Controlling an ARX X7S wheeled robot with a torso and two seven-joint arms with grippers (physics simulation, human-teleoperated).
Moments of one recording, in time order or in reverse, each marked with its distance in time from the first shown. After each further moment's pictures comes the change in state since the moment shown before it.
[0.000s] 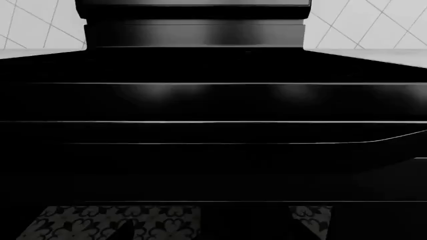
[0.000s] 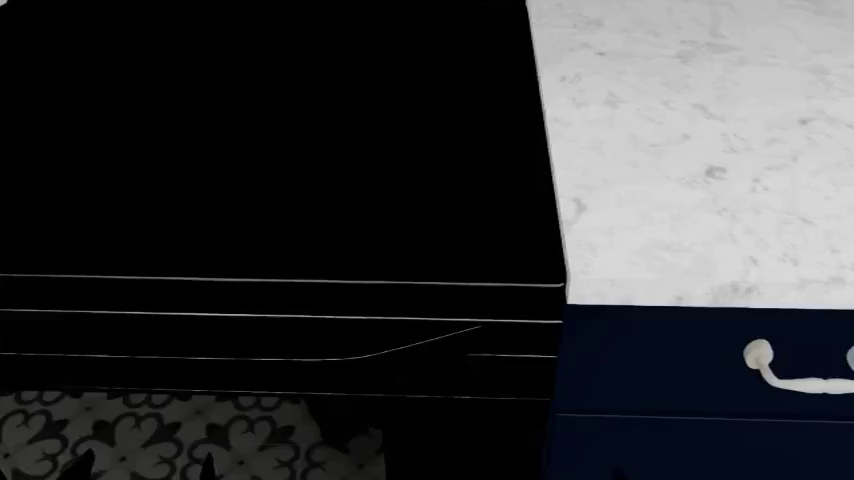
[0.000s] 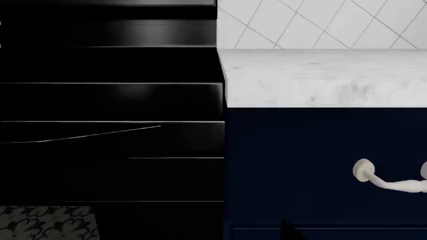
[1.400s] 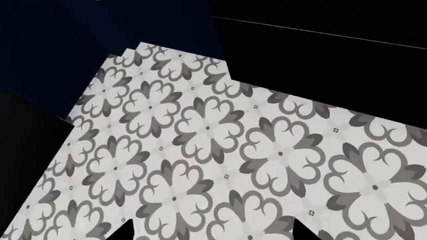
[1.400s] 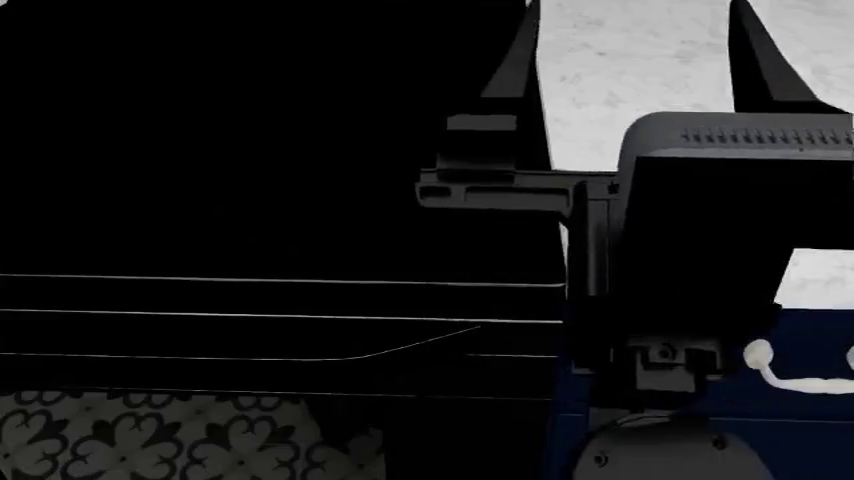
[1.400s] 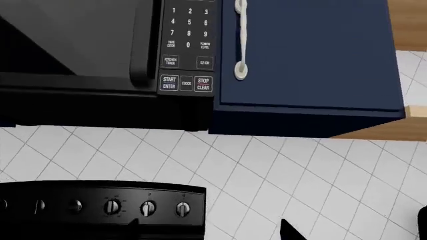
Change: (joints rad) left arm 0.022 -0.219 -0.377 -1.238 -0.023 0.363 -0.044; right arm 0.693 0.095 -0.112 -0.761 0.088 0.882 0.201
